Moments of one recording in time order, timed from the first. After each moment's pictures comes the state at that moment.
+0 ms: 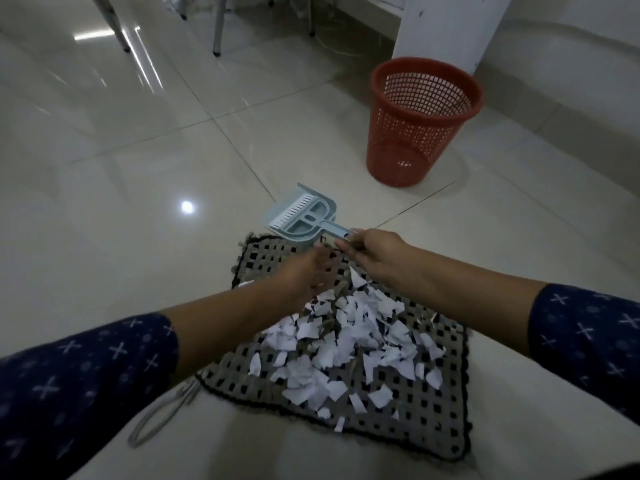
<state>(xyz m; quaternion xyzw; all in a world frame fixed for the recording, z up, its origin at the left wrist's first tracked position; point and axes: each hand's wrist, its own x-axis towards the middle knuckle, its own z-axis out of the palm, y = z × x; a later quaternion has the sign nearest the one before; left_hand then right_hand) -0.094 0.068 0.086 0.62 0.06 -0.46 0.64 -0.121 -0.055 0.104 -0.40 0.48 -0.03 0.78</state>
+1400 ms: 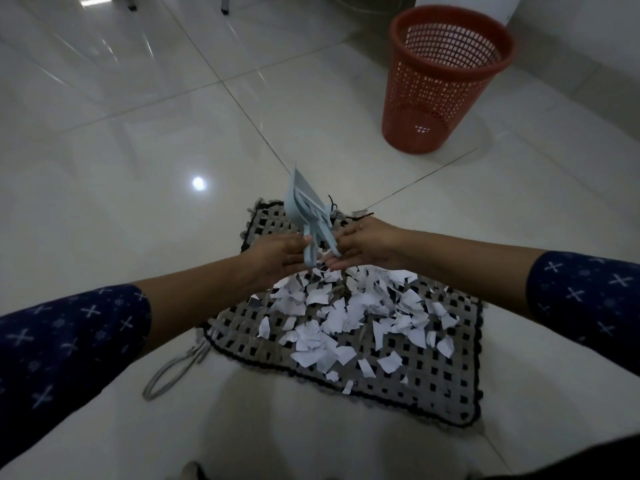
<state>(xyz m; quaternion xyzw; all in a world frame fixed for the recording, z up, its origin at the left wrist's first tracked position) -0.085 0.125 0.051 0.60 0.08 -0.45 0.66 -0.142 -0.047 0.070 -0.63 0.27 0.25 0.69</state>
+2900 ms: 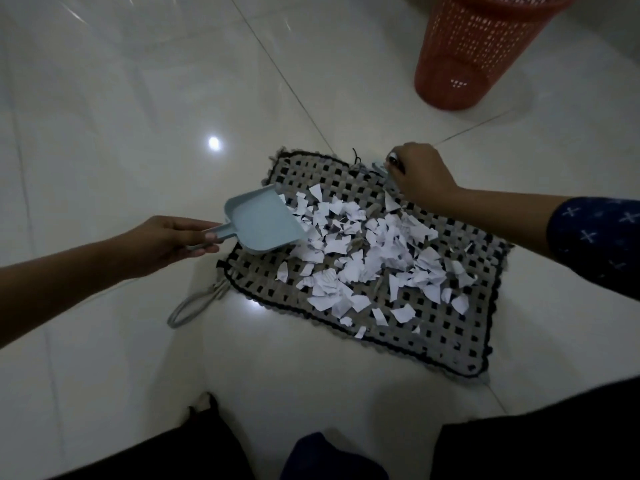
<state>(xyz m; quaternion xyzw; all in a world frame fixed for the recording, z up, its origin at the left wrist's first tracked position) -0.076 0.314 0.042 0.74 0.04 -0.42 0.53 -0.136 -0.081 0.044 -0.98 0.08 -0.04 0.15</state>
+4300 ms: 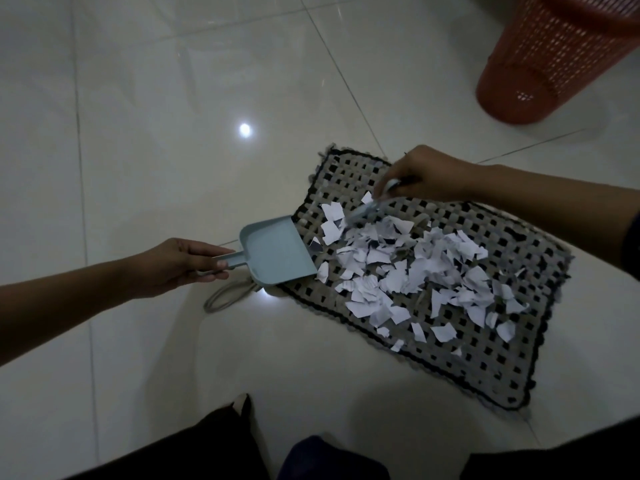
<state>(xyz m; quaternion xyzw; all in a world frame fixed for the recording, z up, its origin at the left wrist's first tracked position) -0.097 0.382 0.017 0.68 0.07 -0.45 0.57 -0.091 -0.026 0.075 -0.94 -0.21 0.19 0.19</state>
